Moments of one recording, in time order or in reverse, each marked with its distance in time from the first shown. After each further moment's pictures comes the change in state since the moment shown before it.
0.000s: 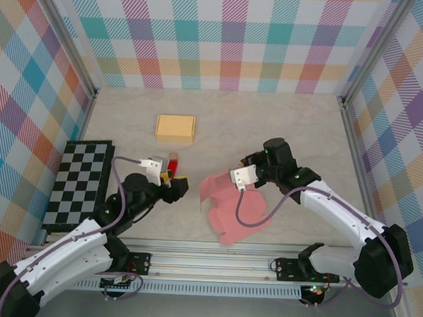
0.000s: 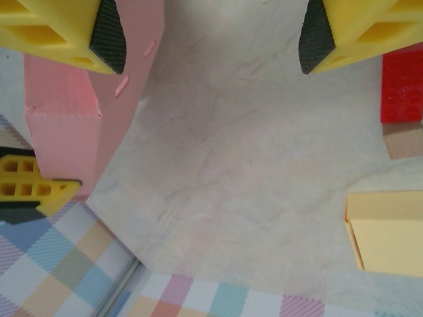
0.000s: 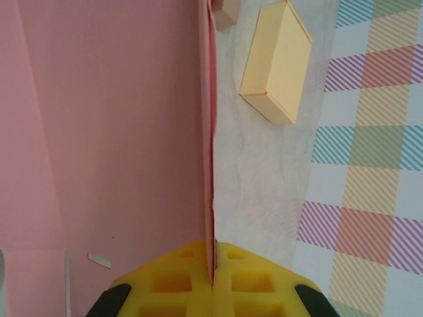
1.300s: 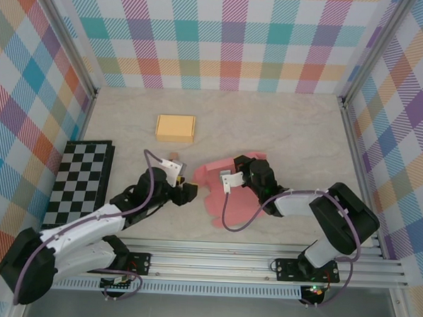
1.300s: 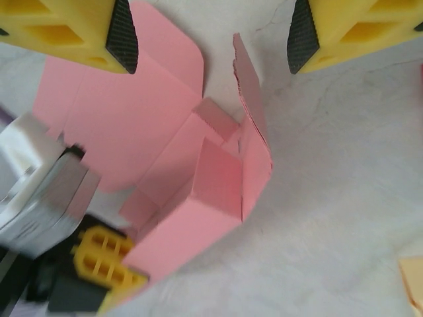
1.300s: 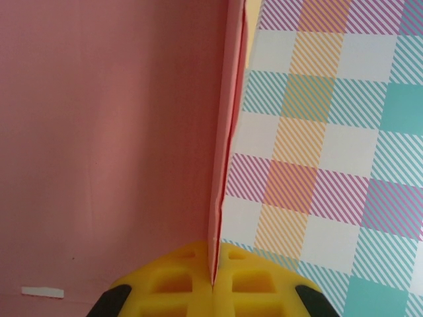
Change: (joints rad) left arm 0.000 0.238 0.027 0.051 0.072 0.096; right arm 0.077 0.371 -0.305 0.987 0.334 -0.106
